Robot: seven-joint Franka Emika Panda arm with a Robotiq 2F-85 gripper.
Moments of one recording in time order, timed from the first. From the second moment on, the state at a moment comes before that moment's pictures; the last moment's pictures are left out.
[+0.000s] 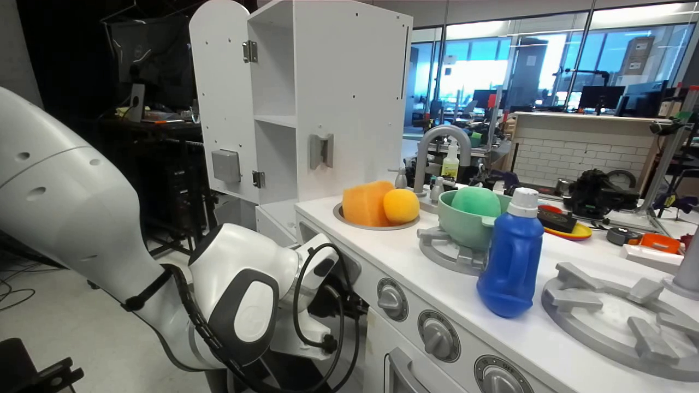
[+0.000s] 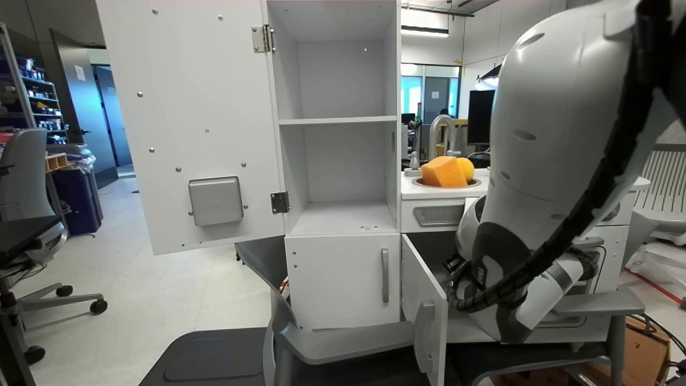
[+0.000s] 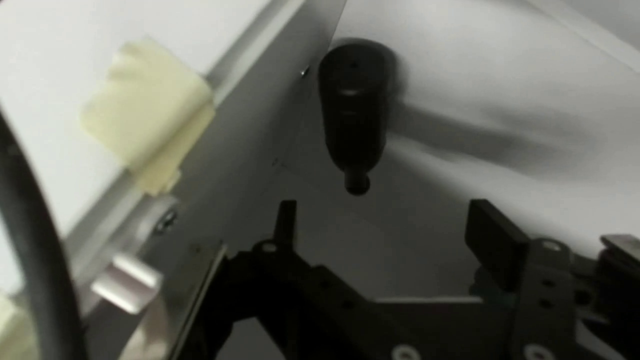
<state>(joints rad) 0.73 1.49 -0.74 -1.68 0.46 3.46 0.13</state>
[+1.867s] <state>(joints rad) 0.72 0.37 -0.71 -2.33 -0.11 2.93 -0.30</state>
